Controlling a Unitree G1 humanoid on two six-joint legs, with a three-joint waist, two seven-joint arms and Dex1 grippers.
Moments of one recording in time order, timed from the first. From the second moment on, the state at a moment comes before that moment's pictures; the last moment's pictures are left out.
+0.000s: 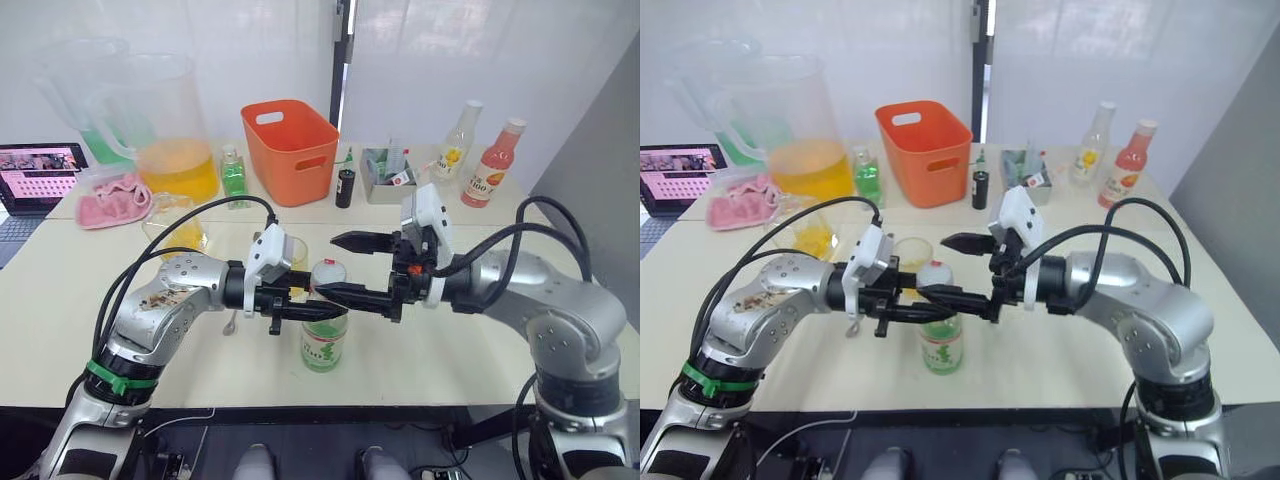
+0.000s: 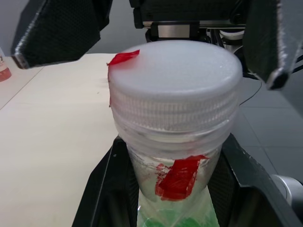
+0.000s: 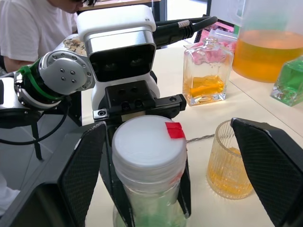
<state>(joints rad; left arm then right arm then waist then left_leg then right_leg) -0.61 0.62 -0.16 -0.24 -0.59 0.56 -1.17 -0.63 -0.54 -0.06 -0.63 0.87 1.06 0.62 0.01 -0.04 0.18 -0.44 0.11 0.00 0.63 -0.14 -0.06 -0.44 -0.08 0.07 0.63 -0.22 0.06</state>
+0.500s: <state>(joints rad) -0.62 0.62 -0.17 -0.21 -0.58 0.54 -1.19 -0.63 -0.56 -0.05 -0.68 0.99 1.10 0.47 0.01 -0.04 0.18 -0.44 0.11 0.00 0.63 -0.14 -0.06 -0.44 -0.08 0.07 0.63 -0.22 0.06</state>
